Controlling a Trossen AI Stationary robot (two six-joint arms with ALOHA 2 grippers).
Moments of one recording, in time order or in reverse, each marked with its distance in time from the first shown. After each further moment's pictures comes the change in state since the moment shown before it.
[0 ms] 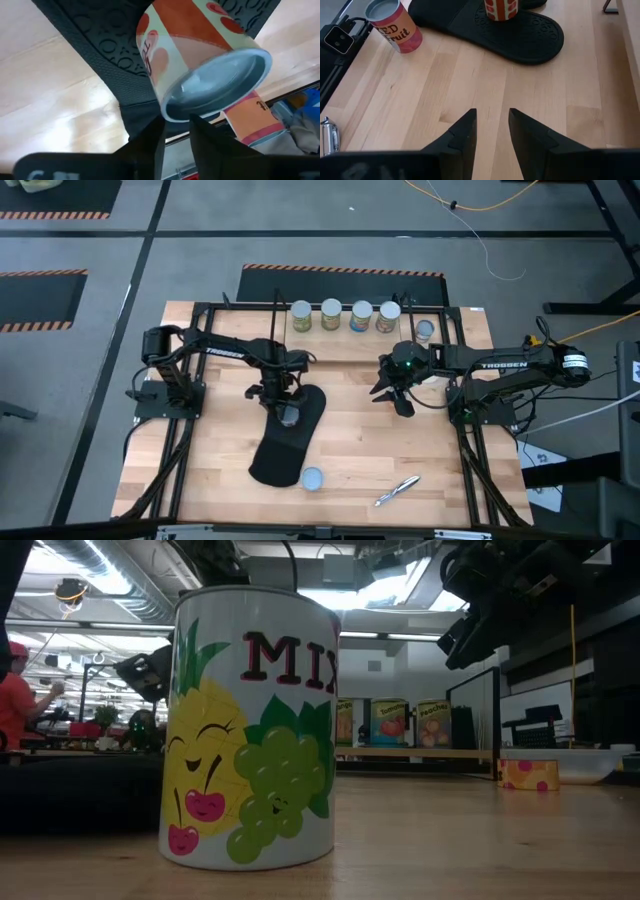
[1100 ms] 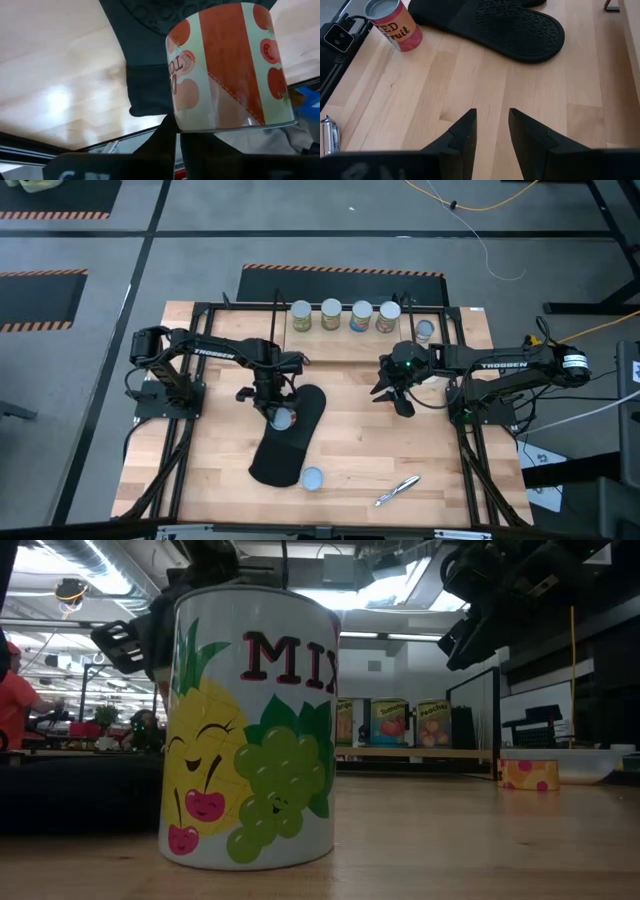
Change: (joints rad) left arm -0.037 -0.084 0.000 -0.099 0.024 -0.112; right arm 0.000 0.000 0.000 -0.007 0.000 -0.004
